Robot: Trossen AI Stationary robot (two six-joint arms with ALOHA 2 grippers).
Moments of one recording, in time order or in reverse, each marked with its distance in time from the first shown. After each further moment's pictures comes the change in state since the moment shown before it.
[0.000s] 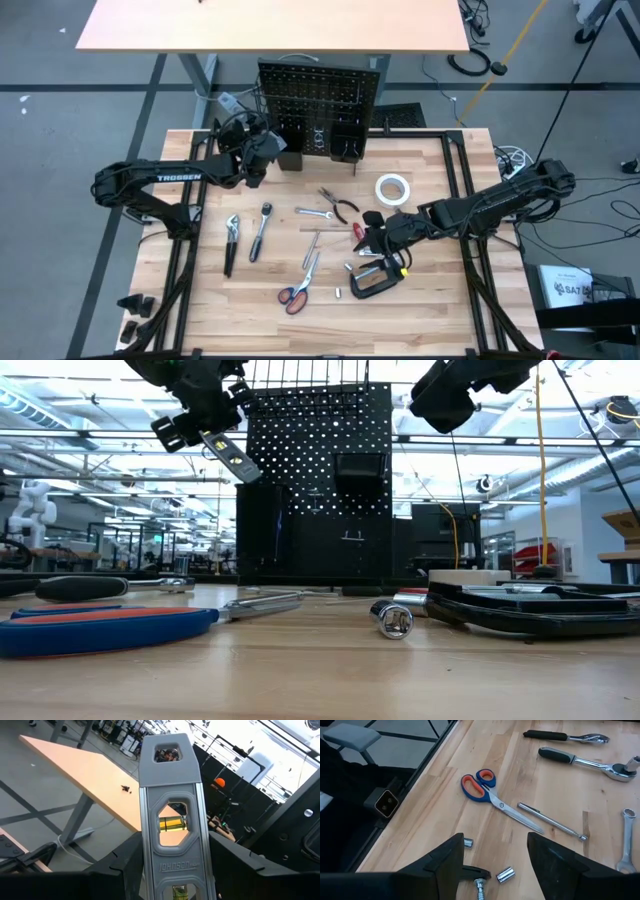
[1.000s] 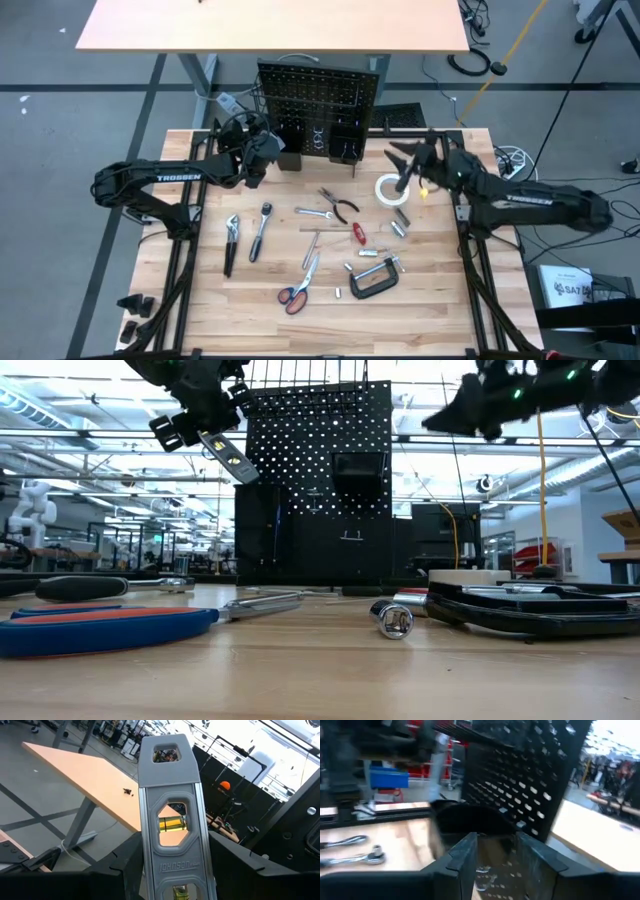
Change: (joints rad) left arm 0.000 0.000 0.000 -0.027 -0.008 0.002; right arm -0.643 -0.498 -0.401 0.496 0.288 -0.173
